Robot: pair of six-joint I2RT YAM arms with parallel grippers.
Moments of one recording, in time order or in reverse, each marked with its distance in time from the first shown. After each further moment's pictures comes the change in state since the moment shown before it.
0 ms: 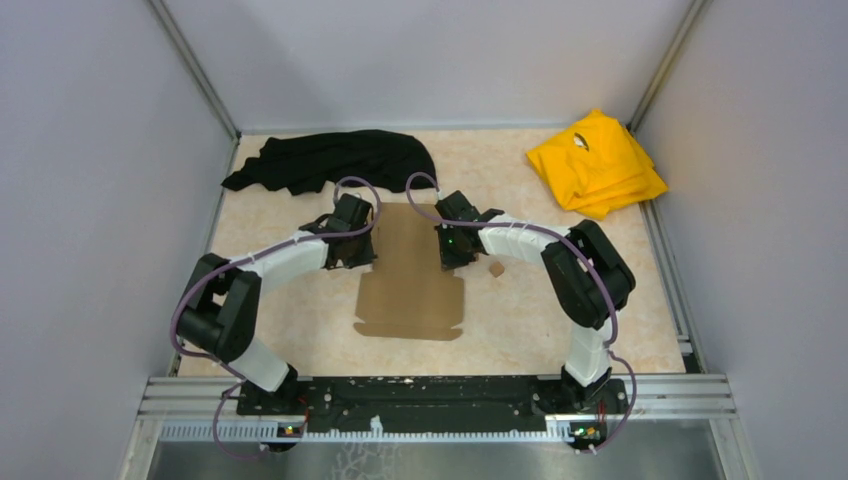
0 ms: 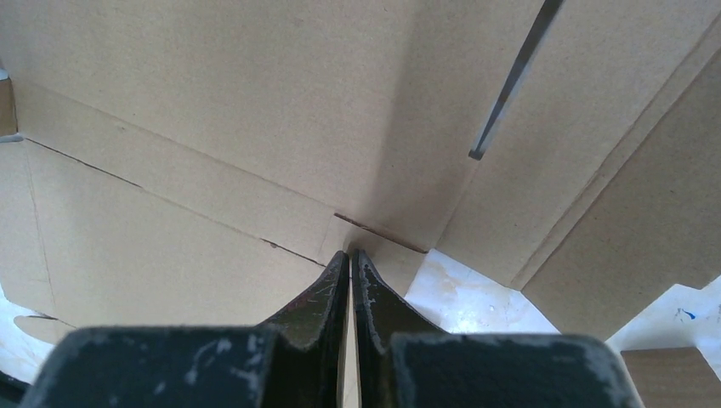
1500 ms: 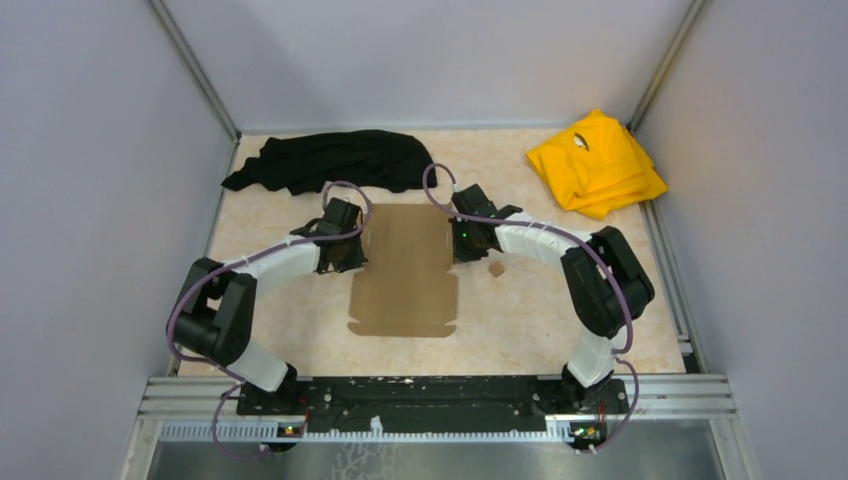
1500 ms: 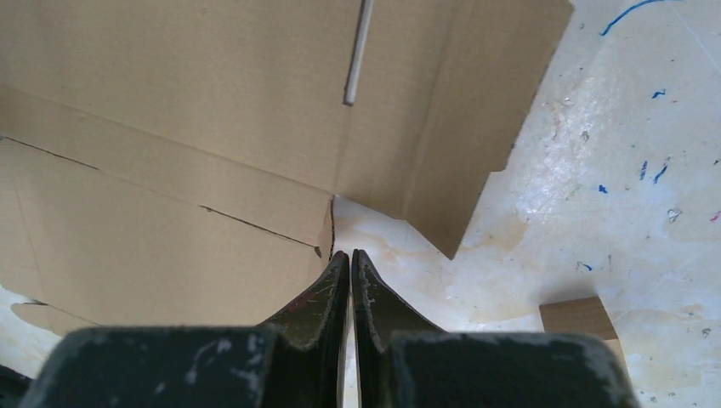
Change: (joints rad) left arm 0.061 -0.033 -0.057 0.013 0.005 0.018; right arm -0.068 -0.096 -0.045 -0.018 0.006 -0.017
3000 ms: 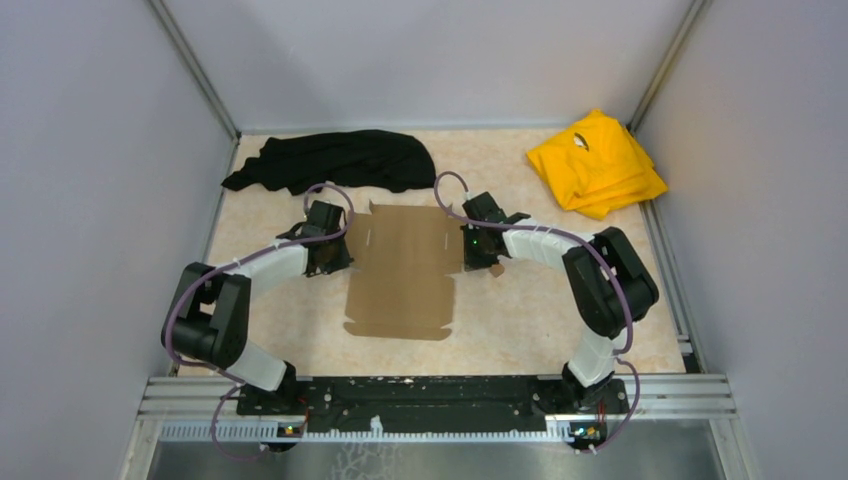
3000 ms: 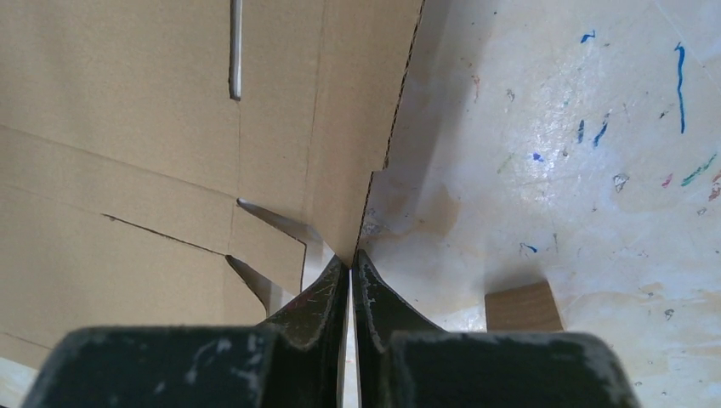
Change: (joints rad) left arm 0.101 -0.023 -0.064 0.041 -0.010 0.009; right arm -0.045 -0.013 -0.098 0.043 0.013 -0.001
